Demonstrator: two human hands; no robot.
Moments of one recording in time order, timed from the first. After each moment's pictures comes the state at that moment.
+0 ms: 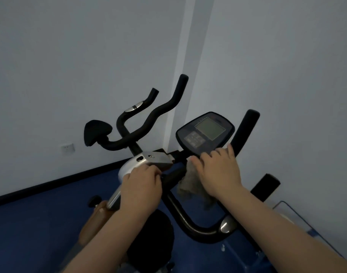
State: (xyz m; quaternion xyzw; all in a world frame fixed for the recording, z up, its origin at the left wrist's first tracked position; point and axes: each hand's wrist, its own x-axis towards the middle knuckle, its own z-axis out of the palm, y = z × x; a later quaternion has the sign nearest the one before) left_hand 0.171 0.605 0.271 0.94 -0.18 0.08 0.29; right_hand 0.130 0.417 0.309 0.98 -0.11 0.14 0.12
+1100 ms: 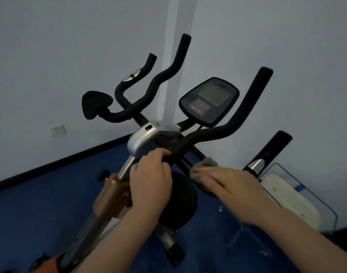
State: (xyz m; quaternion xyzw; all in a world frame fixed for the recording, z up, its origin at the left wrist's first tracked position) left_hand 0.131 0.635 0.241 0.89 -0.17 0.08 0.42; right_hand 0.029 0.472 0.278 0.98 0.02 0.07 -0.18
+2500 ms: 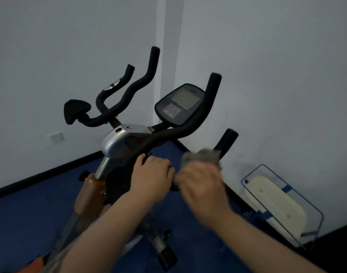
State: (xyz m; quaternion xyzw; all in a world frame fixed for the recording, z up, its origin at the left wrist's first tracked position) left_hand 0.089 0.567 0.259 0.93 -0.33 0.02 0.15; right_hand -0.008 0.429 0.230 0.93 0.08 0.35 -0.05
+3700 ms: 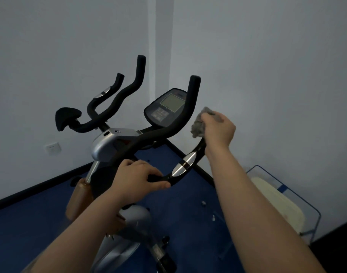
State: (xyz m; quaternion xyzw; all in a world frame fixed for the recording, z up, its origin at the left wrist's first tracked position) left_hand 0.095 0.576 0.256 0.90 -0.41 0.00 0.13; right_hand 0.054 0.375 0.329 0.56 -0.30 0.40 -0.66
